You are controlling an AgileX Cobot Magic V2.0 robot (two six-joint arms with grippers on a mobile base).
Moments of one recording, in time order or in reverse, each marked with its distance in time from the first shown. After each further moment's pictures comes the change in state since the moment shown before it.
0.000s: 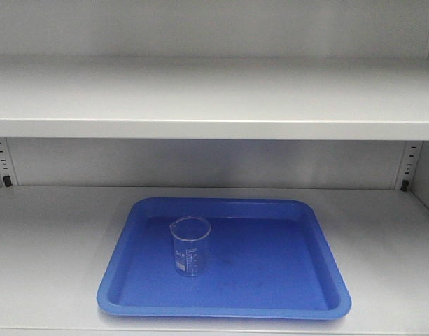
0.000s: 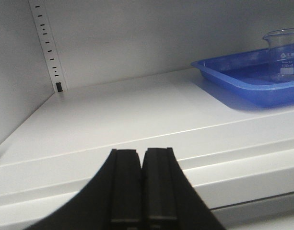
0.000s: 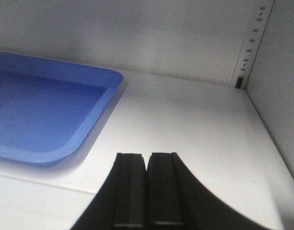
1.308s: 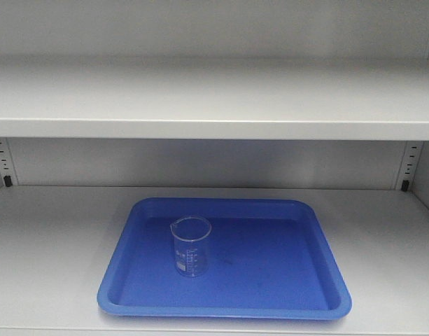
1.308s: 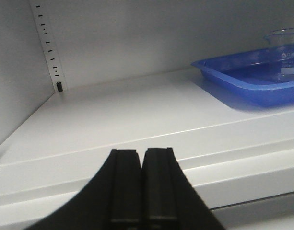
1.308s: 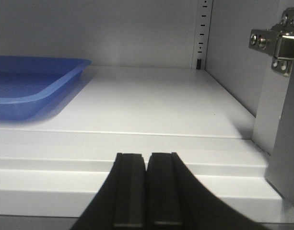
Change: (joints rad) left arm 0.000 0.000 0.000 0.000 0.000 0.000; right arm -0.111 -0.491 0.320 -0.041 0.056 0.123
